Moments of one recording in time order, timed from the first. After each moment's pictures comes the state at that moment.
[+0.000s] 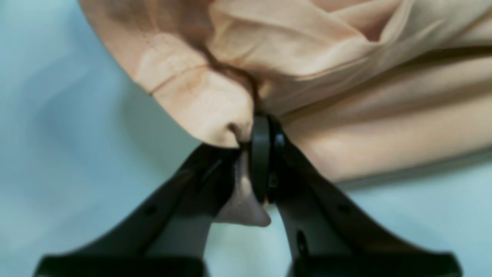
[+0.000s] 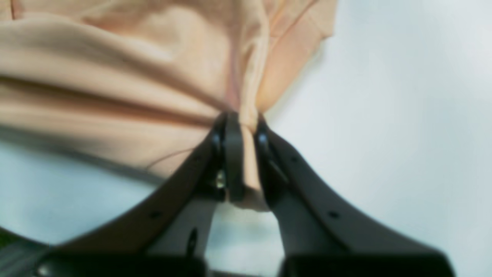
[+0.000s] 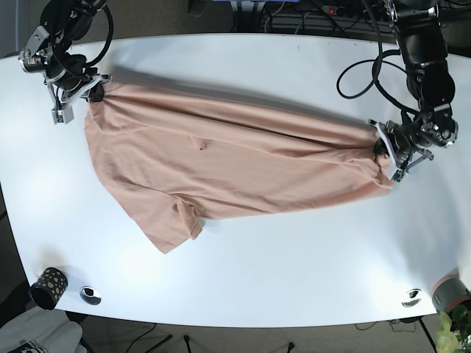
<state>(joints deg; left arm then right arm) -1.4 -18.5 -16.8 77.6 -10.2 -40.5 48.7 -13.3 8.7 44.5 97.1 28.0 39.9 -67.8</state>
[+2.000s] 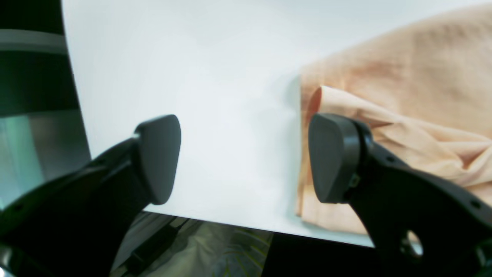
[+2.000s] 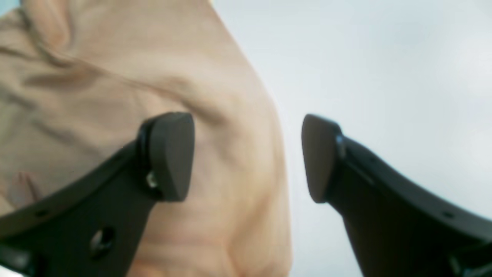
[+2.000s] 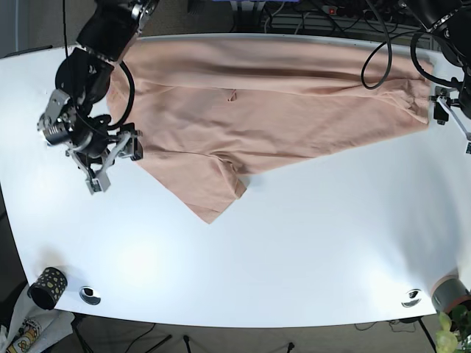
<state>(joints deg) 6.5 -17.5 -43.1 105.1 -12.2 -40.1 70.7 9.5 5.8 30.3 93.9 18.5 39.7 -73.1</state>
